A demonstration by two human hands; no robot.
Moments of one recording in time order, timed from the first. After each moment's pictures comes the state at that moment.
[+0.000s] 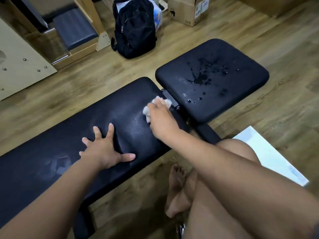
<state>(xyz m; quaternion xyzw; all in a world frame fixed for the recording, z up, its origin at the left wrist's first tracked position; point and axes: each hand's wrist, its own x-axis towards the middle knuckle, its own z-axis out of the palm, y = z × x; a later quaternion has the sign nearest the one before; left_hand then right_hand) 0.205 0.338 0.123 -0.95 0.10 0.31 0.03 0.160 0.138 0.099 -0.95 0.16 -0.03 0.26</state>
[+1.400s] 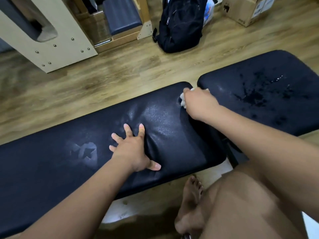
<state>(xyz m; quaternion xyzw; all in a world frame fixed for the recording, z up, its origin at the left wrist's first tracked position) 0.210 0.320 0.127 -0.94 0.06 0.33 0.03 0.248 0.092 0.131 -0.99 0.08 0.10 0.08</state>
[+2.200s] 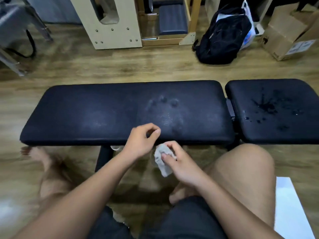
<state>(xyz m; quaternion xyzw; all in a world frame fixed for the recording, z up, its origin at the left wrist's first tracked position) 0.081 0.409 0.136 -0.89 0.04 0.06 -0.44 0.018 0.243 0.139 -0.78 -0.01 0.21 0.59</state>
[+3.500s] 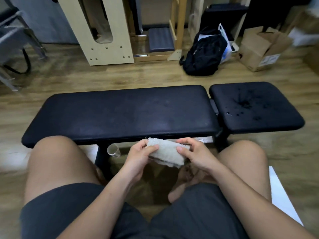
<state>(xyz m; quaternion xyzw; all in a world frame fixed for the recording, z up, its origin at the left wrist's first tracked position) -0.011 0.398 0.152 -0.63 -0.14 0.19 -0.74 -0.012 0.193 0.132 -0.80 0.04 0.14 0.58</state>
